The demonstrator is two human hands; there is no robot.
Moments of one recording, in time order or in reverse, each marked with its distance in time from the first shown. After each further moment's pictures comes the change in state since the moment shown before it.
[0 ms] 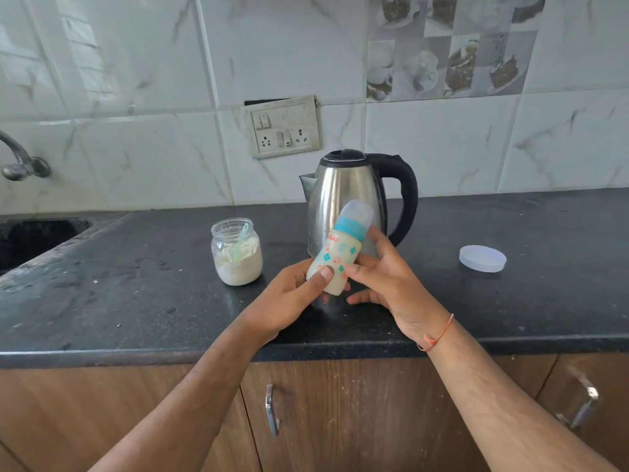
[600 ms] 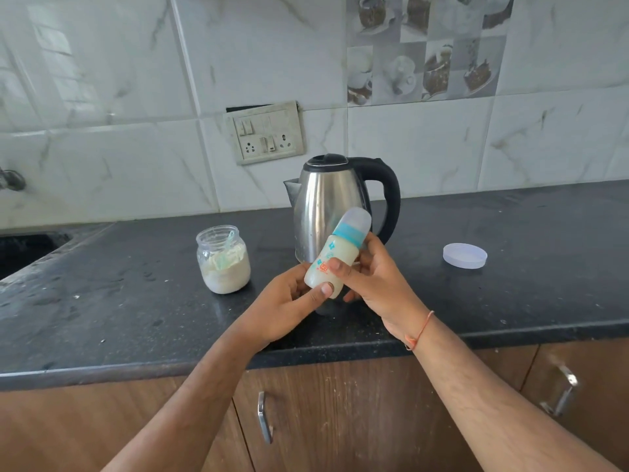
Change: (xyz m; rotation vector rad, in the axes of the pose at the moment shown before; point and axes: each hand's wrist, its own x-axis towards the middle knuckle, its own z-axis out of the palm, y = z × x) left_hand 0.002 0.004 0.003 0.127 -0.029 -0.036; right_hand 0.002 0.000 0.006 -0.047 0.158 -0.029
